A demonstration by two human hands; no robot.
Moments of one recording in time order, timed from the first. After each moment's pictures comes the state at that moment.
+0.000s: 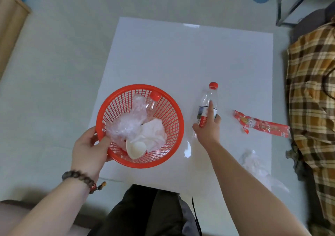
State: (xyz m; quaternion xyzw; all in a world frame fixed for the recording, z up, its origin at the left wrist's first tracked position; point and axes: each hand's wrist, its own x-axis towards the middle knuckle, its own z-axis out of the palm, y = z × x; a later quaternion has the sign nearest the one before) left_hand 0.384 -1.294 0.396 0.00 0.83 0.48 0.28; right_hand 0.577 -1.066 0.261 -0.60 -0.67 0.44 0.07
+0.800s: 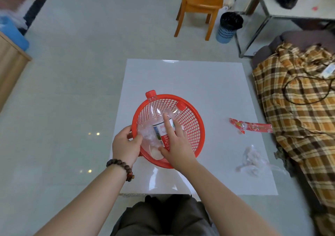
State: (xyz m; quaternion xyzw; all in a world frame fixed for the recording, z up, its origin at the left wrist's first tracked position) left_hand 0.337 -1.321 0.440 0.13 0.81 0.47 0.32; right_hand 0.470 -1.242 0.428 -0.41 -0.85 0.33 0.08
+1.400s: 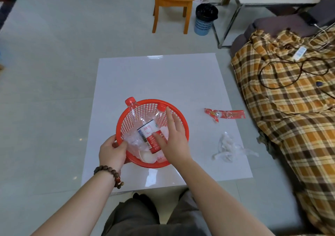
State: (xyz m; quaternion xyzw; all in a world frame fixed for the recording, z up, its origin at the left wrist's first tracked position) left_hand 0.418 -1.302 0.422 0.09 0.81 0.46 0.35; right_hand 0.566 -1.206 0.423 -0.50 -0.76 0.39 0.18
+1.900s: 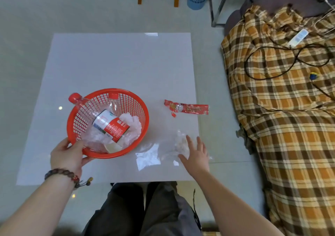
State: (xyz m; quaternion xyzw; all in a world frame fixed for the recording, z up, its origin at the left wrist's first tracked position) left_hand 0.557 -1.213 0.389 -0.10 0.80 0.51 0.28; right_hand 0.866 -1.075 0.283 -0.57 -0.73 0.33 -0.17
